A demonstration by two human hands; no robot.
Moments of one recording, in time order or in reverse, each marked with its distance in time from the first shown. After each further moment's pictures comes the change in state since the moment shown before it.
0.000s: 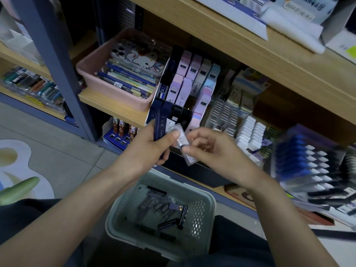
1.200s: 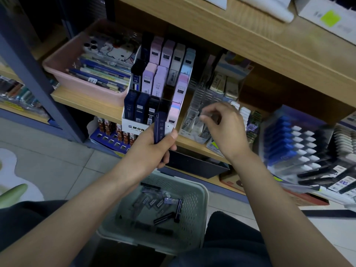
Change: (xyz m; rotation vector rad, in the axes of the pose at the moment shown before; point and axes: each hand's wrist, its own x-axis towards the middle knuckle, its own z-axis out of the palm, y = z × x) left_hand 0.002 -0.008 0.043 0.037 -0.039 -0.114; right_hand 0.017 0.071 -0.039 -0.445 0.592 -0.024
